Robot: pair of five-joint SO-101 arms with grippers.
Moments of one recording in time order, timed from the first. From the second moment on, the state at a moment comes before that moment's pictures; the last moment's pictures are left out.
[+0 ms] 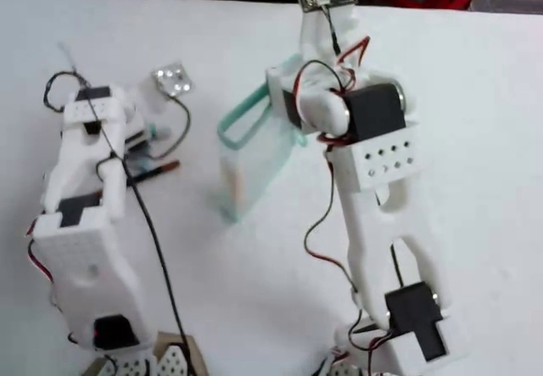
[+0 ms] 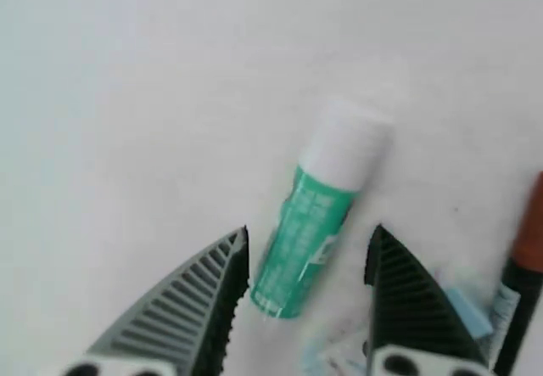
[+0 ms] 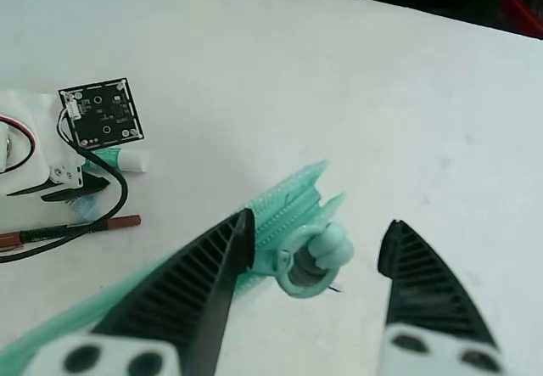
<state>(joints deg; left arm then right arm) -15.1 32.0 -5.2 52.6 -68.8 -23.2 -3.5 -22.0 85.5 -1.3</state>
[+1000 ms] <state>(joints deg) -13.1 39.3 -44.5 96.2 -69.5 -20.7 -3.5 -22.0 85.5 -1.3</state>
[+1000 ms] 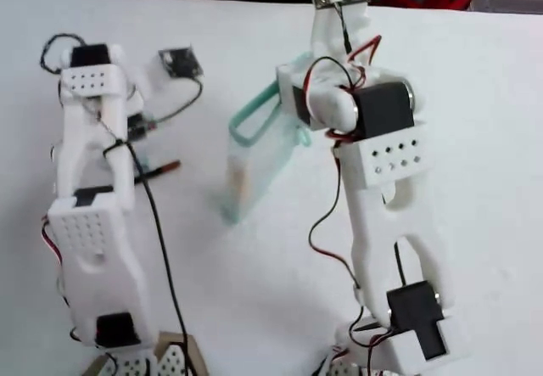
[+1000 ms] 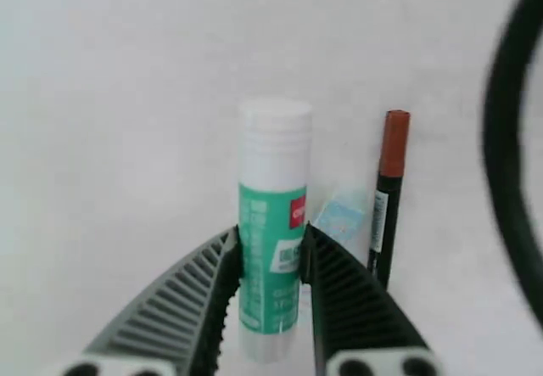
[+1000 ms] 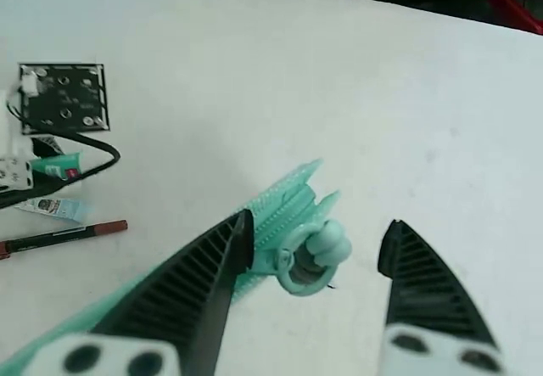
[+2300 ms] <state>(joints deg) 24.3 -23.4 -58.5 101.9 10.7 -22.2 -3.6 -20.2 85.5 -1.3</state>
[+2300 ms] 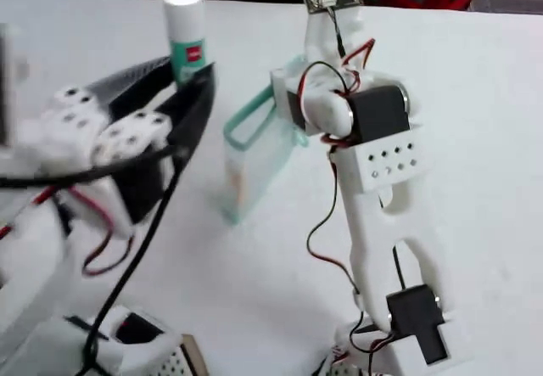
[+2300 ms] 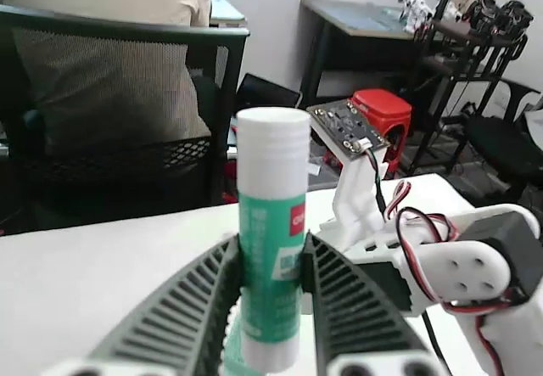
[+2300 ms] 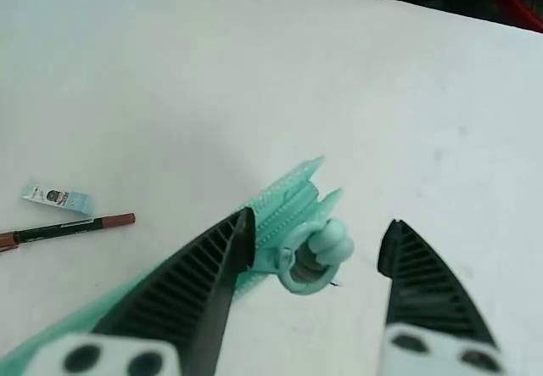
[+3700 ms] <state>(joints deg) 20.4 -59.6 54.4 14.6 5.0 -22.2 -3.7 -18.7 85.5 -1.3</state>
